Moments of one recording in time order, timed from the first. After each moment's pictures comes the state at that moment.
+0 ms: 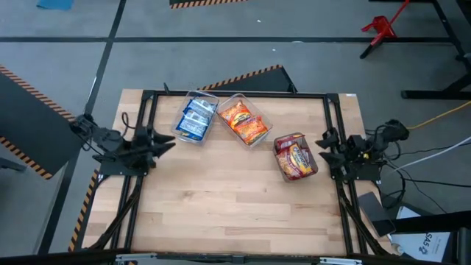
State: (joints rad) left arm -0.53 0.00 0.26 -0.29 -0.81 -0.43; right arm 0.55 0.01 0.06 0.50 0.45 -0.03
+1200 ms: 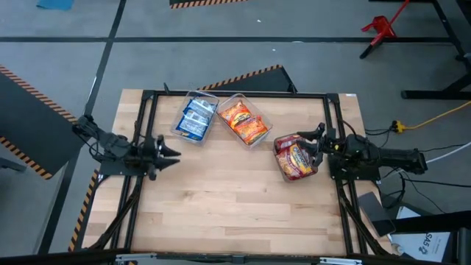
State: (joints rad) left arm -0.53 0.00 0.12 -0.17 -0.55 -0.44; right arm -0.05 0.02 0.02 0.07 0.21 0.24
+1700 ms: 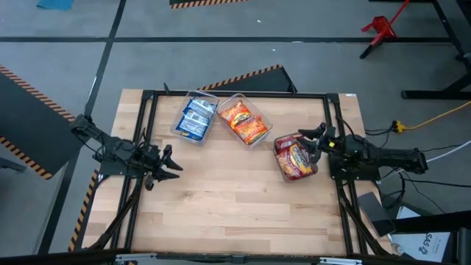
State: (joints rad) left arm -0.50 0.06 0.01 0.05 -0.26 -0.36; right arm -0.05 0.03 0.02 0.05 0.29 0.29
